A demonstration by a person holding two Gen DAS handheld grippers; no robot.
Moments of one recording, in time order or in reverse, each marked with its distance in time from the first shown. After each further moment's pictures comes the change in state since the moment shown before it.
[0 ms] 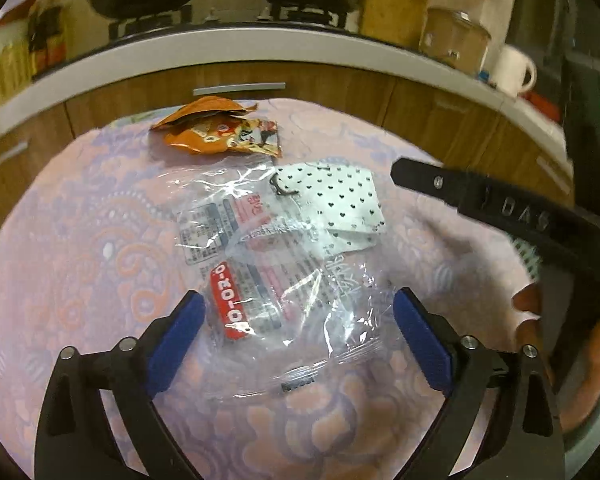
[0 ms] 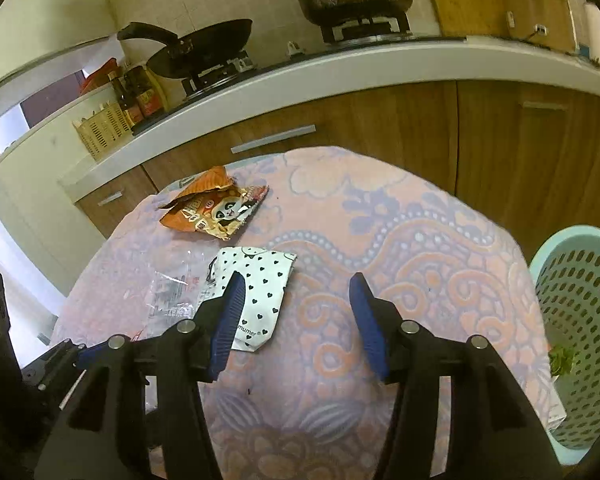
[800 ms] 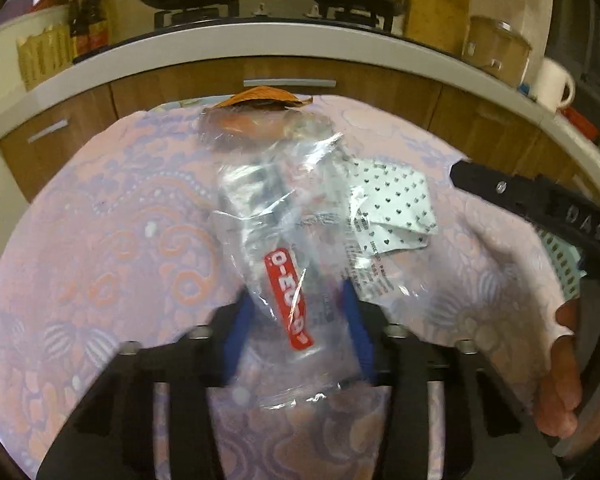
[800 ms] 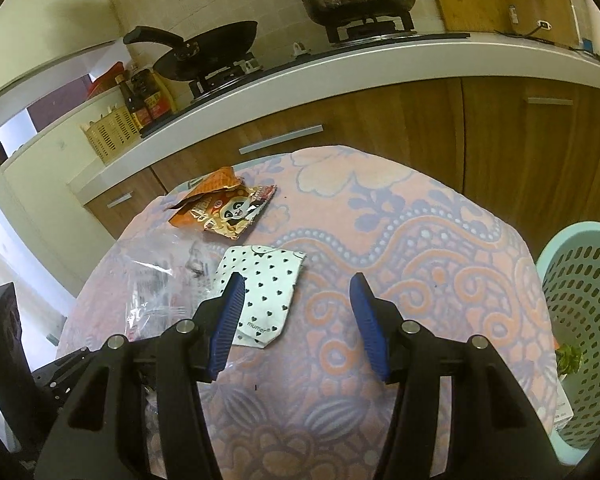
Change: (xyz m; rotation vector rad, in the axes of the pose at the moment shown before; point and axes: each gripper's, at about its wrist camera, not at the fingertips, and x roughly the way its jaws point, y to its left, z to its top) left arm -0.009 0.028 -0.007 -0.127 -0.017 0.079; right arm -0.004 0.000 -0.003 -0.009 -0.014 0.030
